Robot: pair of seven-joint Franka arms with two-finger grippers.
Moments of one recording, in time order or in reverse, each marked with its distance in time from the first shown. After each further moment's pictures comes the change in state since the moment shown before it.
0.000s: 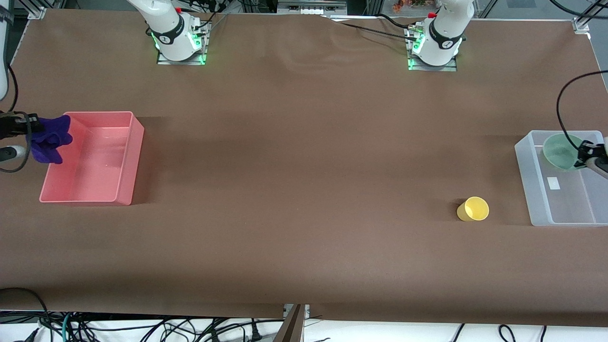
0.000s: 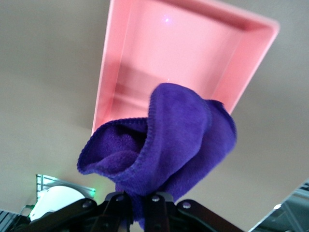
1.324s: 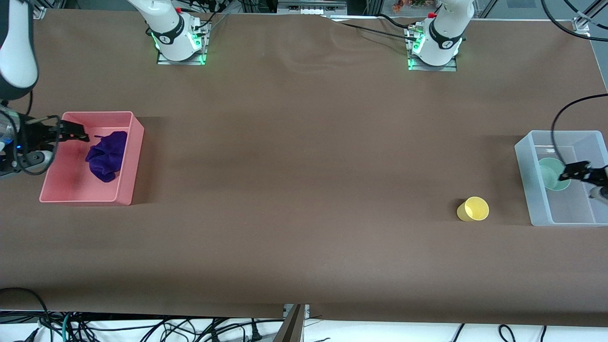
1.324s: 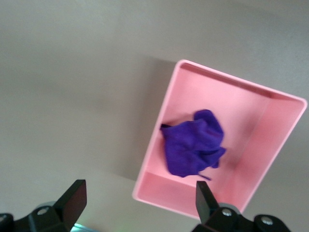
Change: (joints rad) left arm -0.087 0.090 -0.114 0.210 -0.037 -0.124 -0.293; right arm 0.010 -0.087 0.191 -0.012 0.104 0.104 0.232
